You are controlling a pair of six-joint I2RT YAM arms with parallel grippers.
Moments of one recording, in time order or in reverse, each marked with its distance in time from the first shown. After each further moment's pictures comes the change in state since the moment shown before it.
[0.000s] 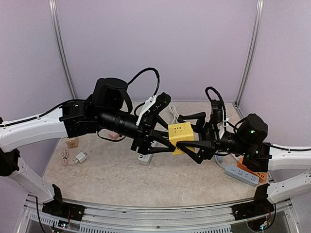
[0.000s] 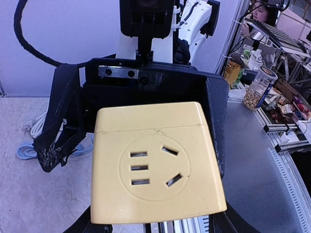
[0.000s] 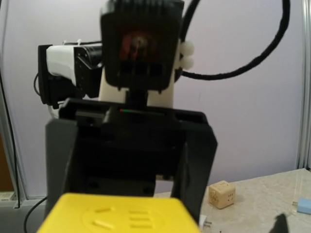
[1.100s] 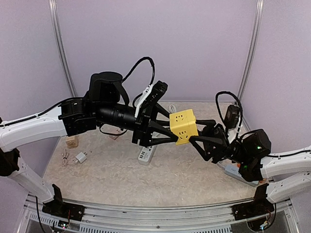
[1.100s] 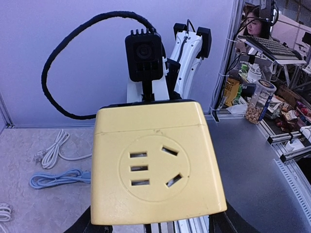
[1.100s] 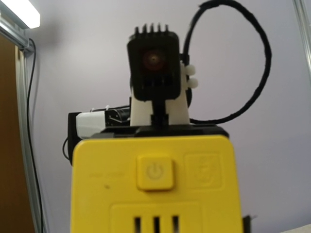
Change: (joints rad) left arm 0.011 0.000 0.013 0.123 0.027 0.001; right arm 0.001 0.064 -0.185 0.549 0.016 0.201
